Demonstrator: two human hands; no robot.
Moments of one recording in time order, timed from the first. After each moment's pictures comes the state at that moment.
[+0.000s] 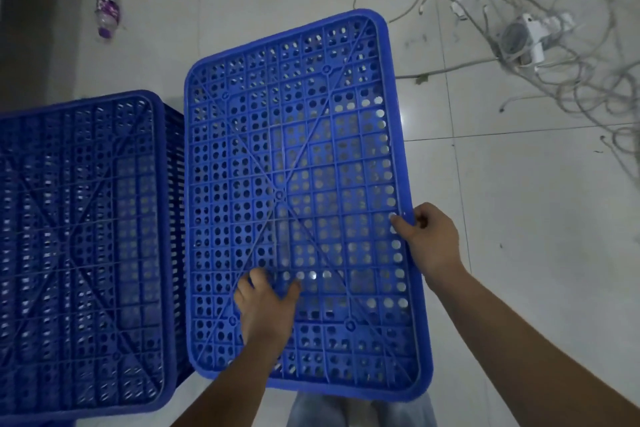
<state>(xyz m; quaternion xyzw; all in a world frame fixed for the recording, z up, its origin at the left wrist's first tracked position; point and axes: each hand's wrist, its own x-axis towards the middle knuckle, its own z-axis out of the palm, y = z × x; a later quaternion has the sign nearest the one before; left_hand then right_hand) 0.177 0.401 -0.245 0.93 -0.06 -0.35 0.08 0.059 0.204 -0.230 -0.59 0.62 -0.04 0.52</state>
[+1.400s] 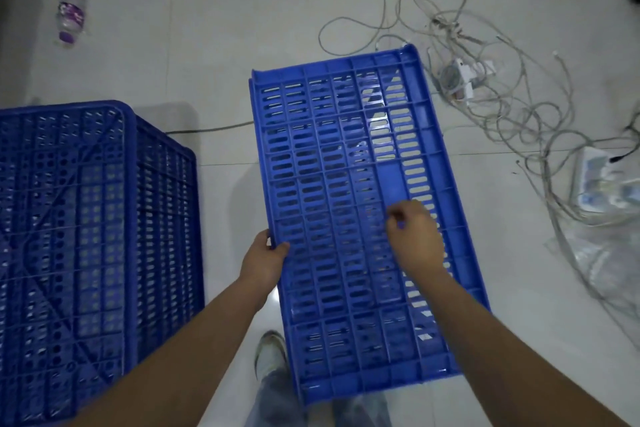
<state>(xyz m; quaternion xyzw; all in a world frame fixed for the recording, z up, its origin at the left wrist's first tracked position) 0.191 0.327 -0.190 0.77 0.04 -0.53 0.35 0.035 0.181 -0.173 -0.75 0.58 -0.02 0.33</state>
